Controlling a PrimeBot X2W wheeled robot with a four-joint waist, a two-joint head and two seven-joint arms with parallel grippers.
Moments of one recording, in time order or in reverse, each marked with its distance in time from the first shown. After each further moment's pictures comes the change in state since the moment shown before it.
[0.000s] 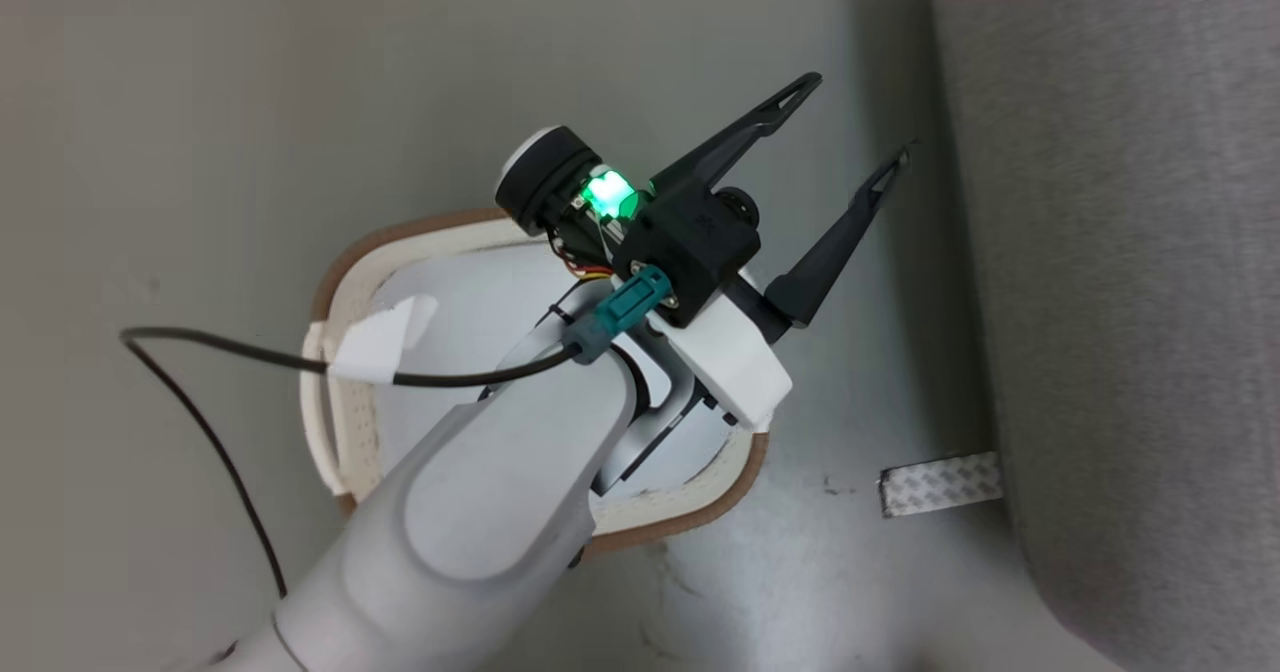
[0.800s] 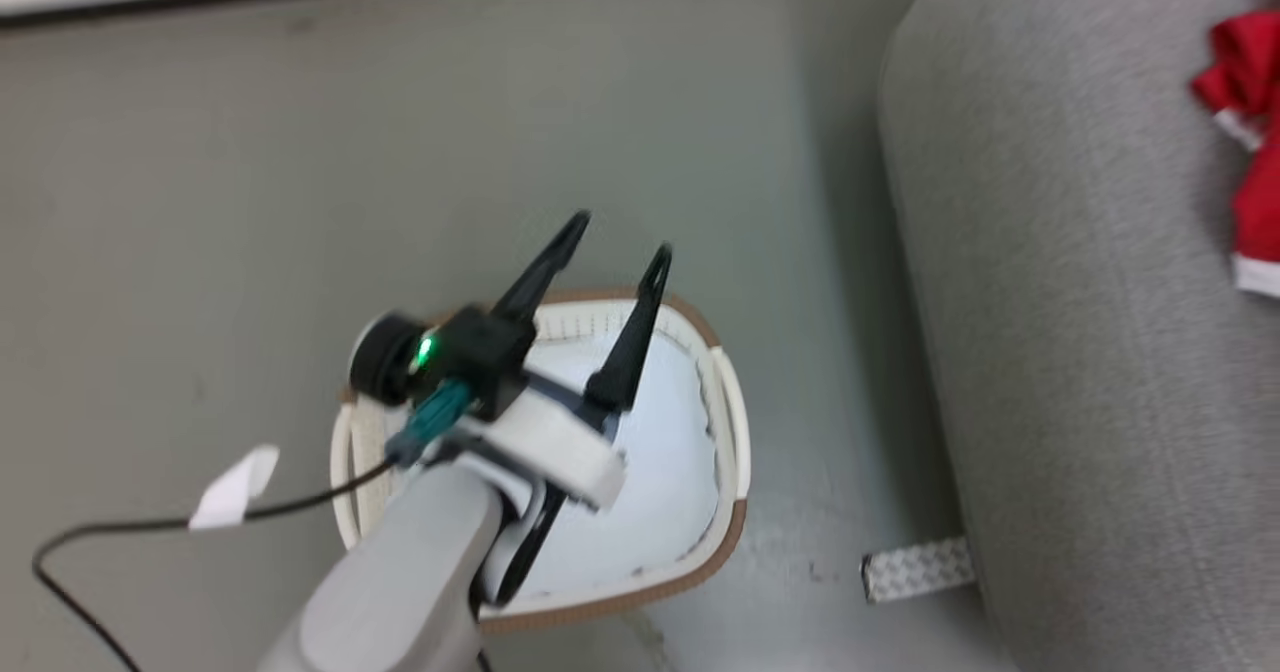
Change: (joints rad) left arm 0.277 0.101 0.120 0.021 -0.123 0.112 -0.119; right arm 0.650 0.265 -0.083 -0.053 0.034 0.000 -0.114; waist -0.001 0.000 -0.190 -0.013
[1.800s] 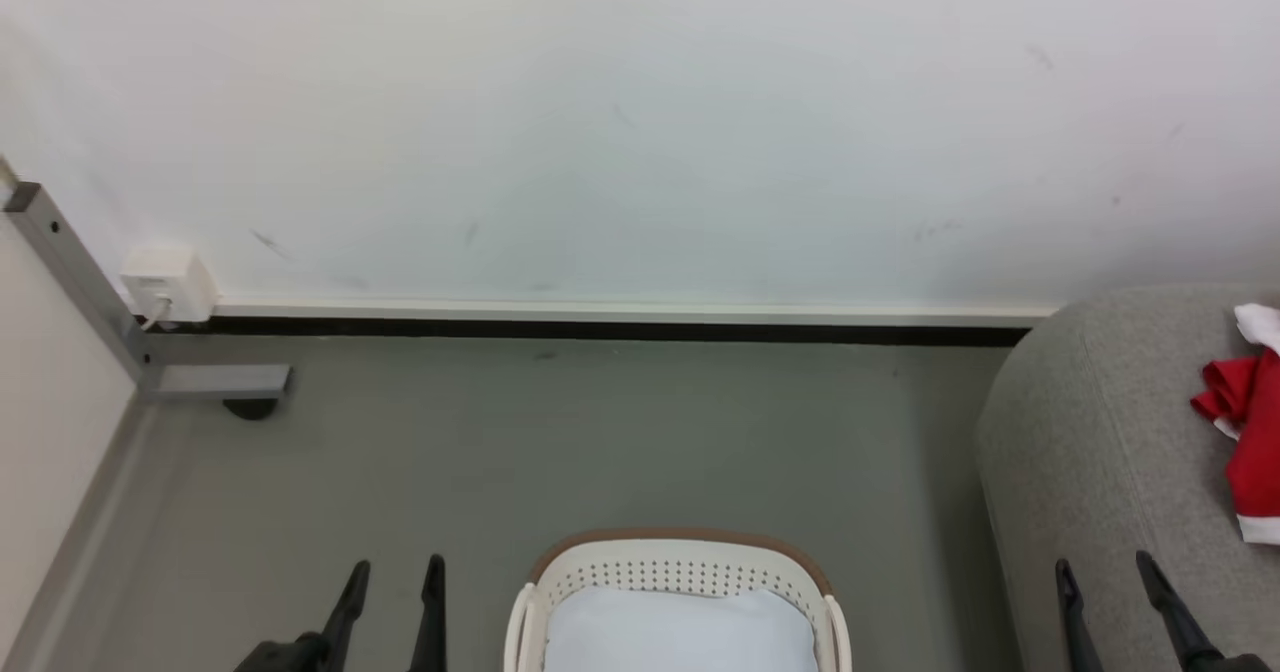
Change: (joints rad) left arm 0.637 -0.093 0.457 -0.041 0.066 -0.033 -0.026; right arm 0.576 0.355 0.202 -0.366 -0.532 0.000 -0.002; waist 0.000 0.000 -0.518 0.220
